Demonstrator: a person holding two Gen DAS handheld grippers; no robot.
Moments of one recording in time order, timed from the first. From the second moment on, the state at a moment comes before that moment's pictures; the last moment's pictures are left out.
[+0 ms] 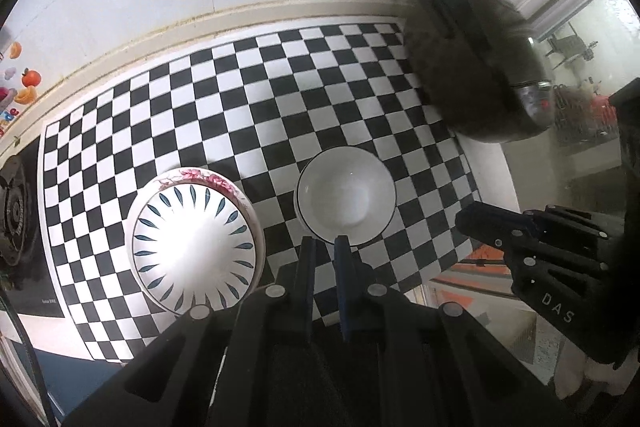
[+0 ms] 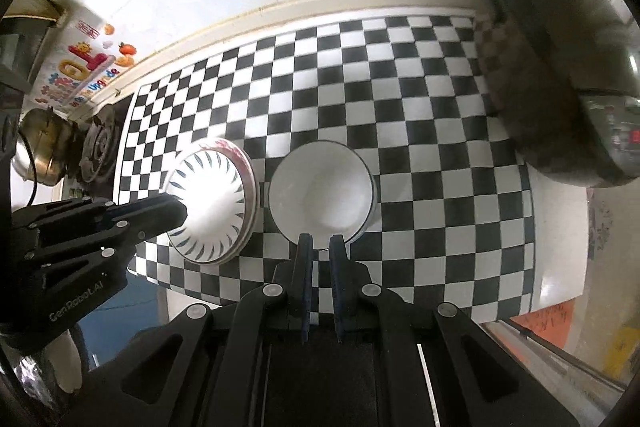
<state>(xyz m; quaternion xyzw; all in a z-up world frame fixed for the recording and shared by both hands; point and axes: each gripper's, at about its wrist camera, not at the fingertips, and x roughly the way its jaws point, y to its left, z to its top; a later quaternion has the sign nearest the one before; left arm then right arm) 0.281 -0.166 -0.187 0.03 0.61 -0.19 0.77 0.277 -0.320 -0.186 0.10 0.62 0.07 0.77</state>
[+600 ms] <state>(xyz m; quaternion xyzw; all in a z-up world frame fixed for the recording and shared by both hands) 0.266 -0.170 -0.168 0.04 0.59 -0.20 0.78 0.258 -0.321 -0.155 0.10 0.60 0.05 0.79</state>
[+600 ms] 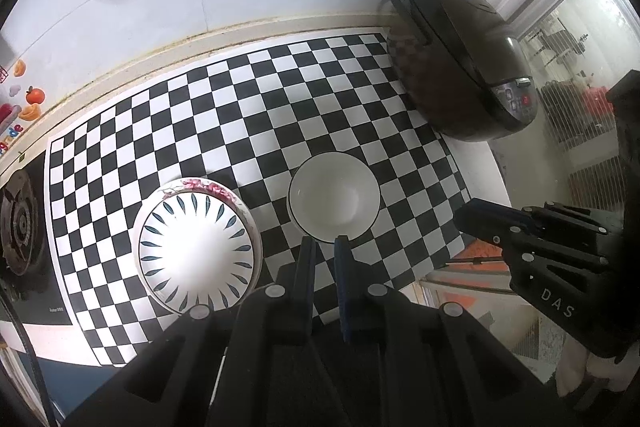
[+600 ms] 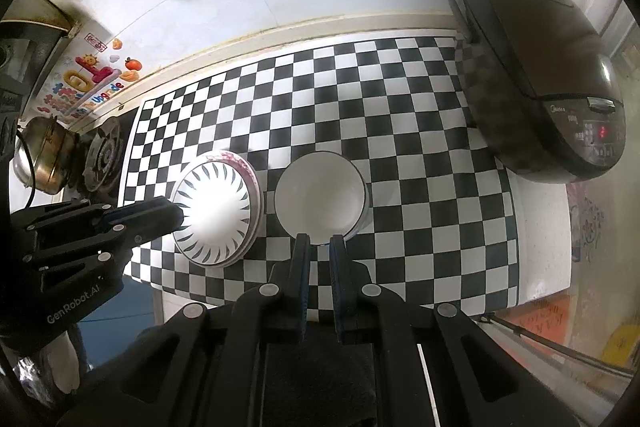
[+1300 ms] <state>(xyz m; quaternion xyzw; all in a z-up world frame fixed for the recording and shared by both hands) 0.367 -0.168 -0.326 -0.10 0.71 -0.18 0.67 0.301 -0.365 -0.310 0.21 0.66 0.03 0.72</state>
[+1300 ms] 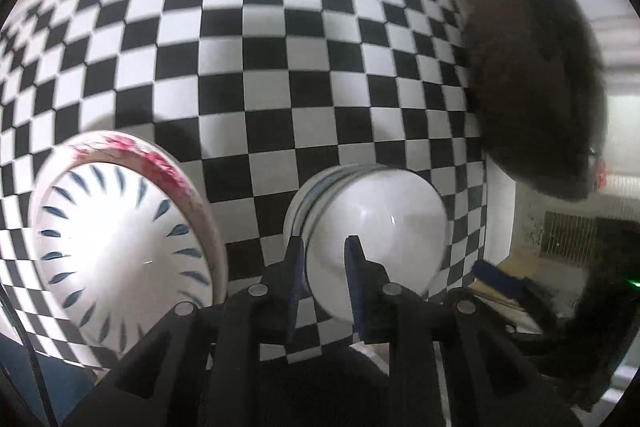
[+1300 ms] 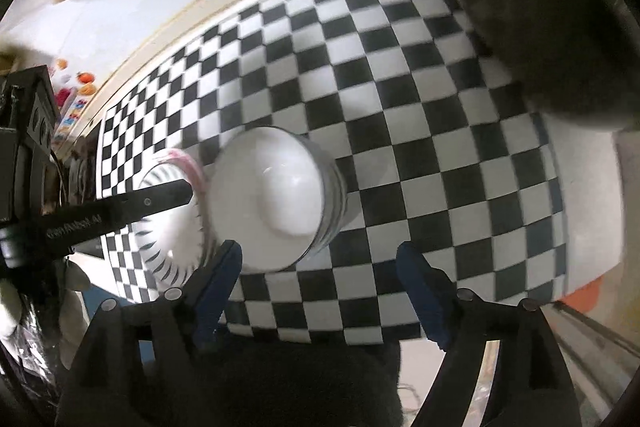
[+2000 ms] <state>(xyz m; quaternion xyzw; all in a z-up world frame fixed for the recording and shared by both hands) 0.399 -0.174 -0.413 -0.14 0.78 -0.21 0.57 0.350 -0.352 -0.421 0.30 0.71 0.08 0.63</state>
